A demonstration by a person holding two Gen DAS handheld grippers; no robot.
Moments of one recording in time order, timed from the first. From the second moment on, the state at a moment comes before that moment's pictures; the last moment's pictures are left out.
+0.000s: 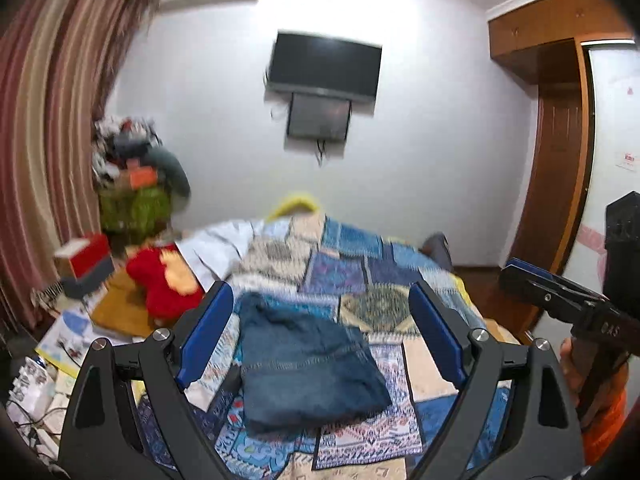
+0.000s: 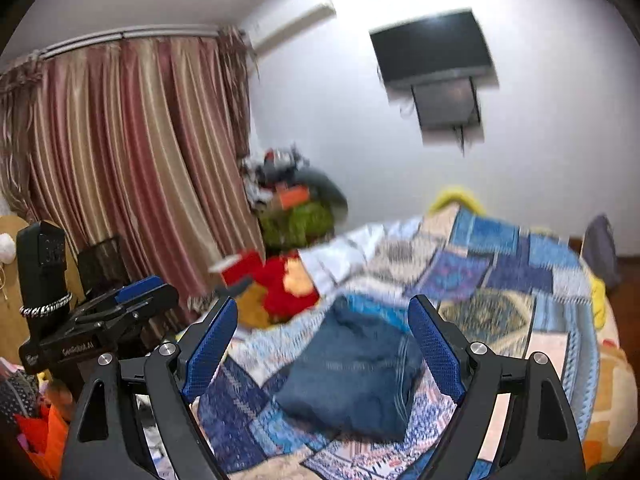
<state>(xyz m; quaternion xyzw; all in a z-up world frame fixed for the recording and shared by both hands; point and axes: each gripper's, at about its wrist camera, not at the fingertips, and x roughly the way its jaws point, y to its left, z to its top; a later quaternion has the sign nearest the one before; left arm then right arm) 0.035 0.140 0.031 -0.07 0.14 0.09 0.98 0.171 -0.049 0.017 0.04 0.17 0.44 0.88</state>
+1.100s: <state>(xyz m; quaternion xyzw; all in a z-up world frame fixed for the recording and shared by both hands) 0.005 0.126 0.012 -0.07 0.12 0.14 0.98 0.105 -0.051 0.000 0.00 0.14 0.36 0.92</state>
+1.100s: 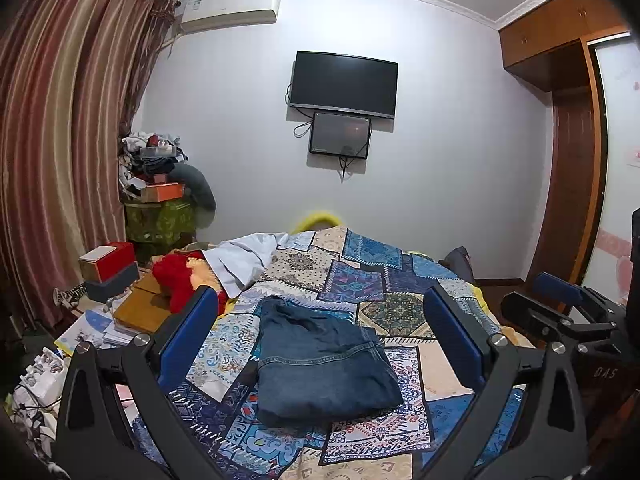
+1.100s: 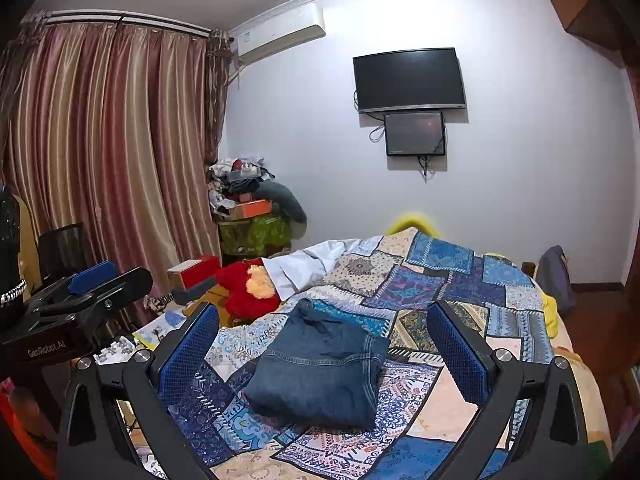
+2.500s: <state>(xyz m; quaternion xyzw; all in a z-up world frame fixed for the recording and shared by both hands) 0.013 0.130 0.007 -0.09 0.14 0.10 0.98 0.106 -0.056 0.006 0.02 0.14 0.35 0.93</state>
